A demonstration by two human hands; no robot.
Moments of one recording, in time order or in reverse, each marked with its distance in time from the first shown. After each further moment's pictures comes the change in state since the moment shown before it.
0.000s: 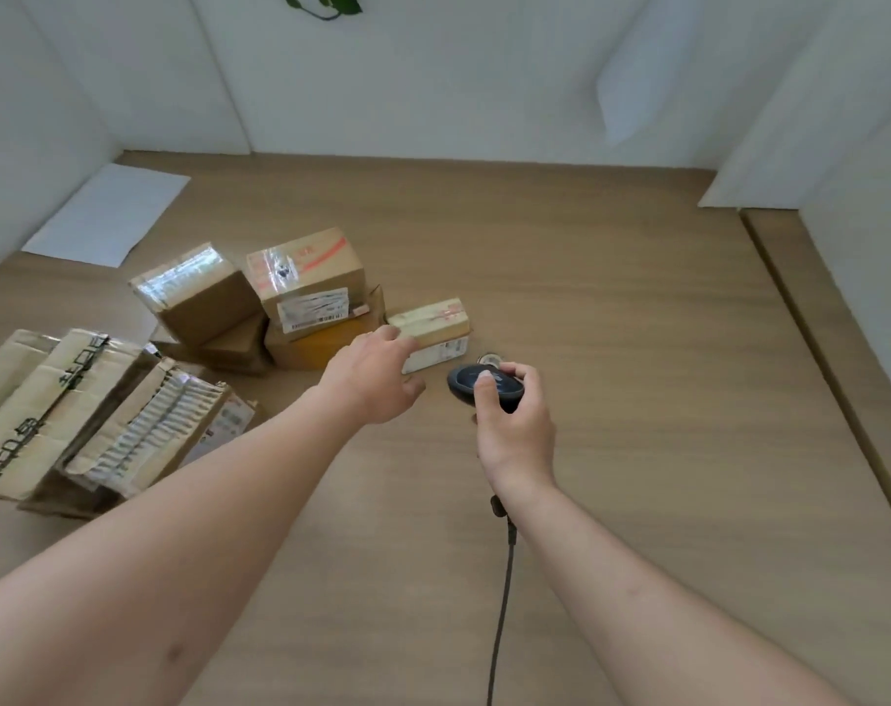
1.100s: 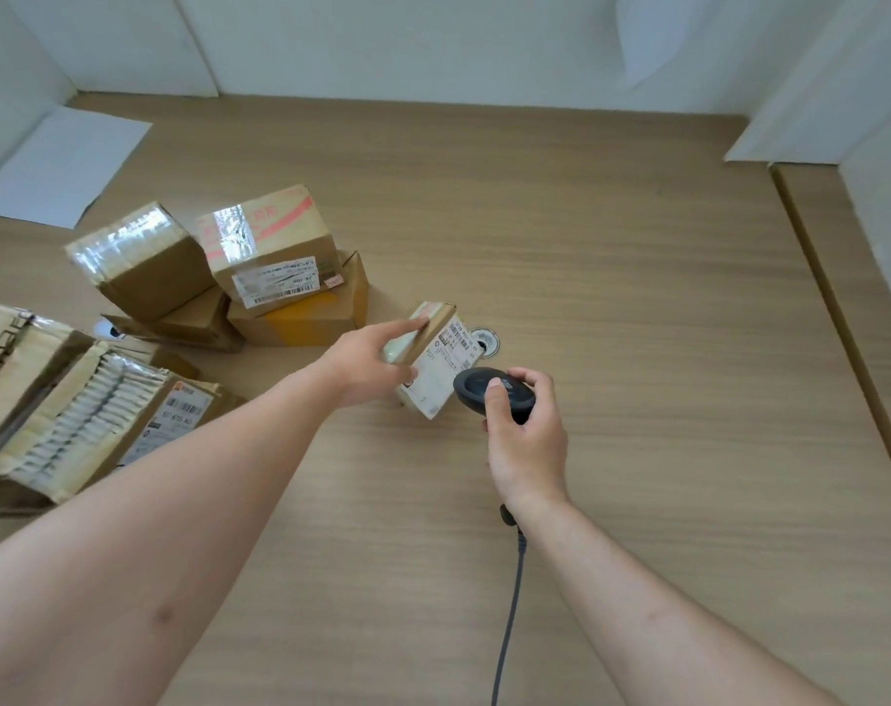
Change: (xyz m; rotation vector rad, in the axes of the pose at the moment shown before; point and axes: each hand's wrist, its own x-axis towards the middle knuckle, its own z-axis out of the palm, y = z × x) left_hand 0.045 -0.007 0.047 -0.594 -0.187 -0.180; right_hand 0.032 0.046 -0.022 0.002 -0.014 0.040
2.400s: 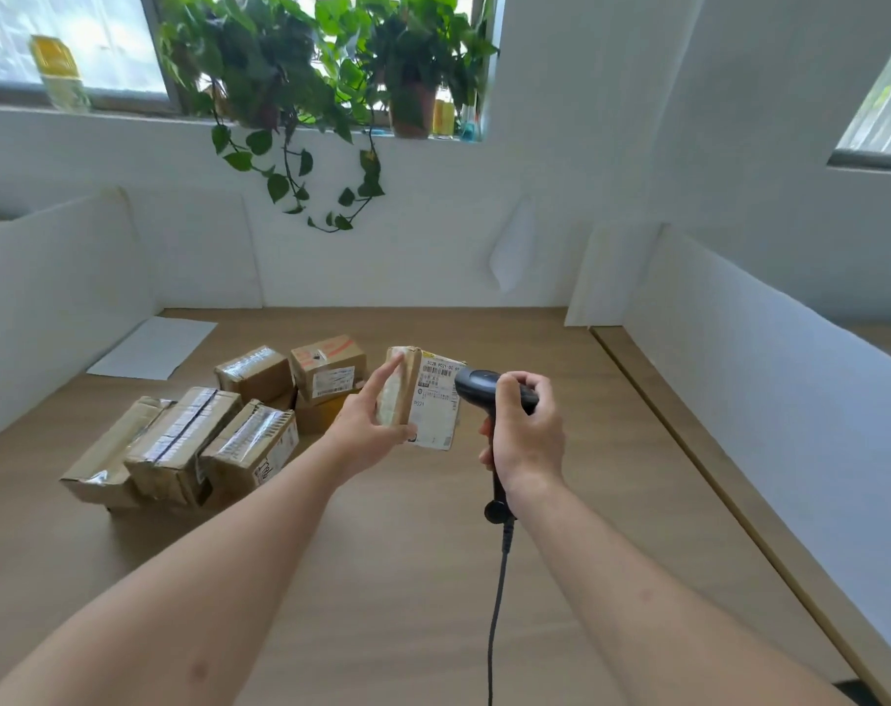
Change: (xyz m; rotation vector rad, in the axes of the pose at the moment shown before) left_hand -0.341 0.023 -0.036 -0.400 0.181 0.405; right_hand -0.324 -0.129 -0.093 0.318 0.201 -0.290
